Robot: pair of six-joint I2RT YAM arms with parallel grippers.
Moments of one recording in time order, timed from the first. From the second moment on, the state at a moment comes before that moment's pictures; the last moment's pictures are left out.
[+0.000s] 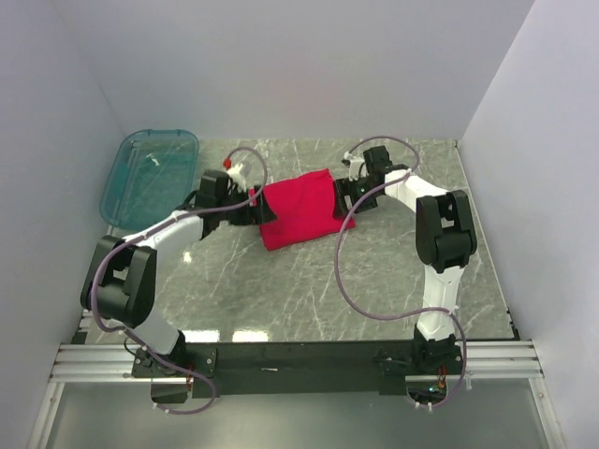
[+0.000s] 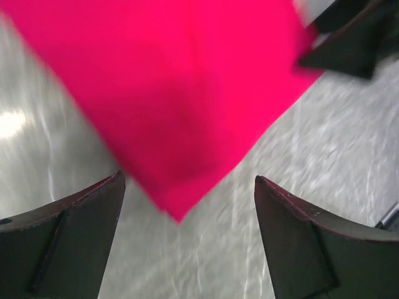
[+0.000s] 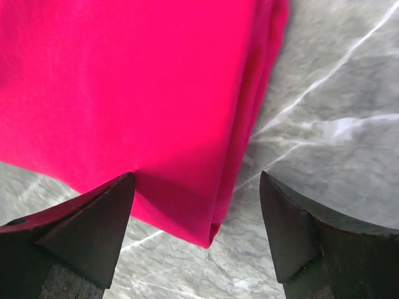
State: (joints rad) left arm -0.32 1.59 0.99 -0.03 0.40 -0.37; right arm 0.21 2.06 1.47 -0.52 -0.44 -0.08
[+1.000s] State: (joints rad) left arm -0.32 0.57 0.65 -0.36 0.21 -0.51; right arm -0.14 2.09 1.52 -0.67 -0.44 -0.05
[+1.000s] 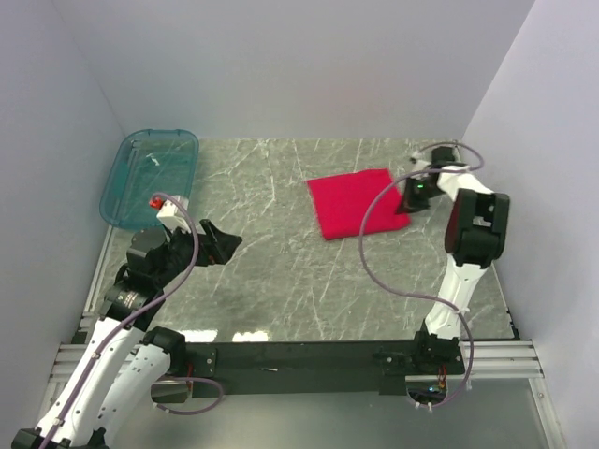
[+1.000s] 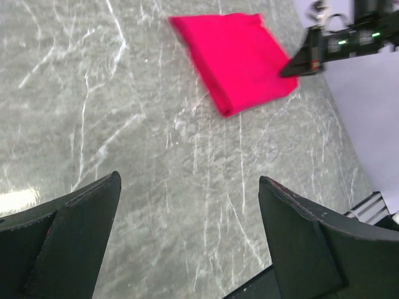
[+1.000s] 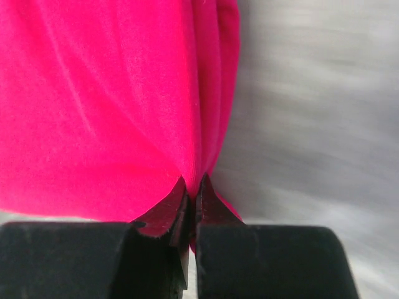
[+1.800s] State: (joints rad) left arm -0.32 0.58 0.65 -0.39 0.07 -0.51; right arm -0.18 1.42 1.18 -0.55 0.00 -0.45
